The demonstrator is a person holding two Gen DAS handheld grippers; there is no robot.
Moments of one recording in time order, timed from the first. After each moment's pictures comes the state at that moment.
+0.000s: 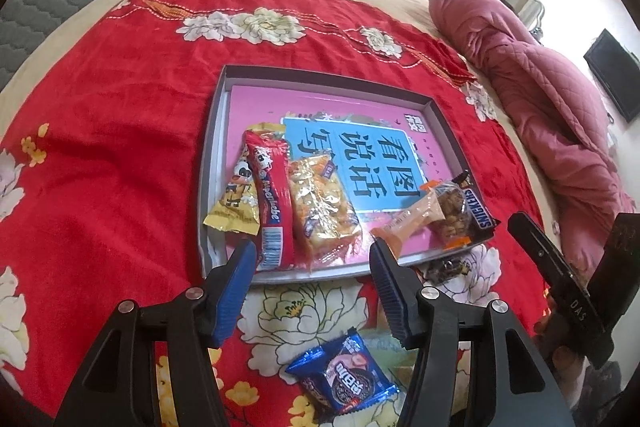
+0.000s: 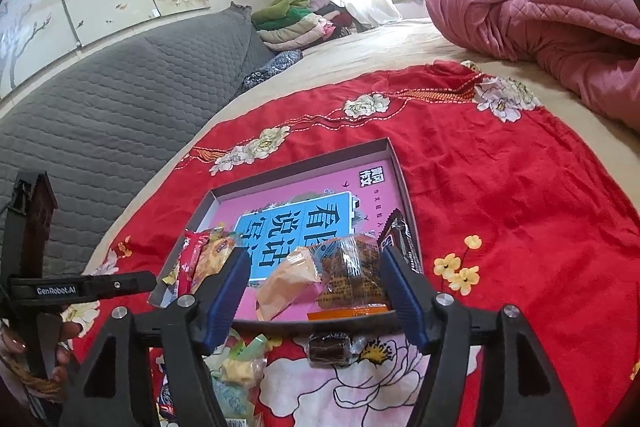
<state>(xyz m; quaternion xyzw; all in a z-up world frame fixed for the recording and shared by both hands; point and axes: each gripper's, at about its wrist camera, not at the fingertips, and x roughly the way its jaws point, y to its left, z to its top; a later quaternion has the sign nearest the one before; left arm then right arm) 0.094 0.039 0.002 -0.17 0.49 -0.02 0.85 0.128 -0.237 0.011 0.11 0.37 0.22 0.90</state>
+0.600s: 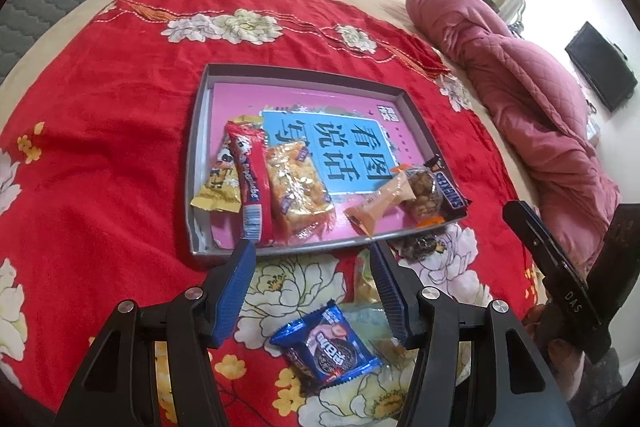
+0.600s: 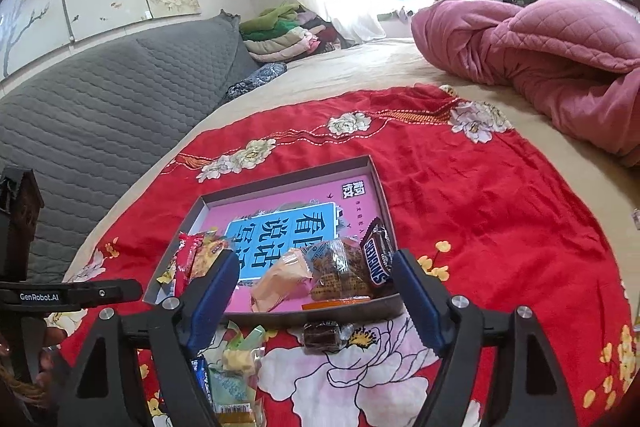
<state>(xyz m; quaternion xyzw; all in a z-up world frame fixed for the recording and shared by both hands) 0.073 0.032 0.014 -0.17 0.49 -0.05 0.85 0.098 -0.238 0.038 0.09 0.35 0.18 0.92</state>
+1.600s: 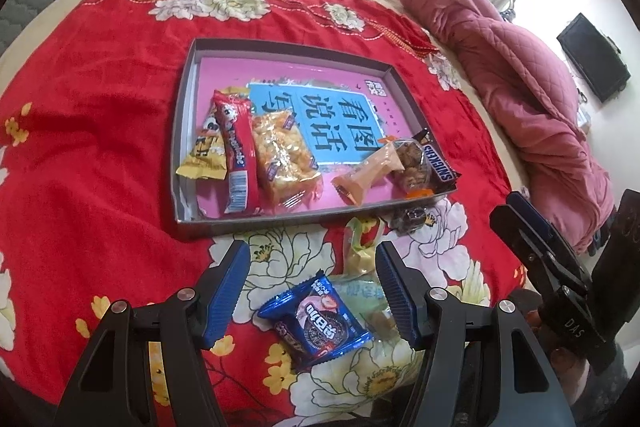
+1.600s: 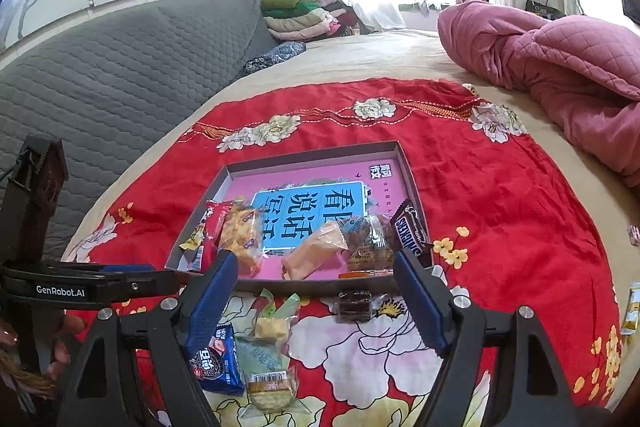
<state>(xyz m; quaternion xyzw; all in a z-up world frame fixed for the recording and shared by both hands) 0.064 0.028 0.005 -0.18 0.52 -0.08 0.83 0.077 -0.207 0.049 0.04 0.38 0.21 0.90</state>
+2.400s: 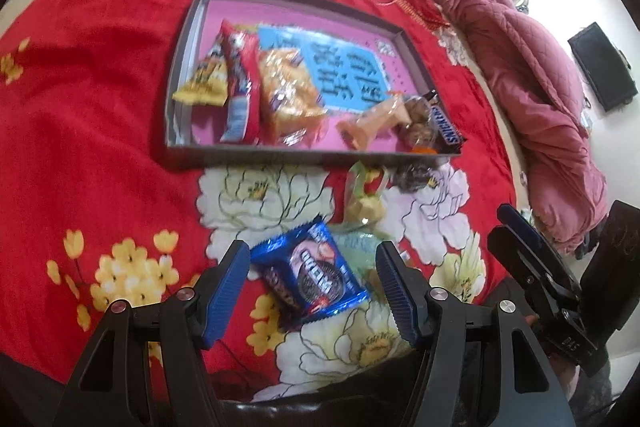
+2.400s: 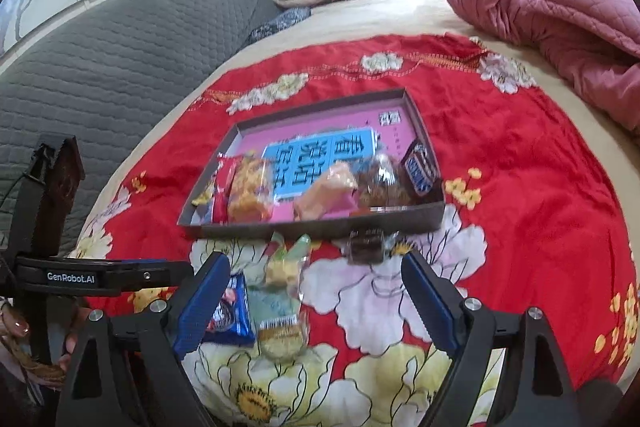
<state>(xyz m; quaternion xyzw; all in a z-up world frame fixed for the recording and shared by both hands) 0.044 0.023 -0.023 -0.21 0.56 -0.08 0.79 0.059 -0.216 0.027 0.06 0.44 0.23 0.87</state>
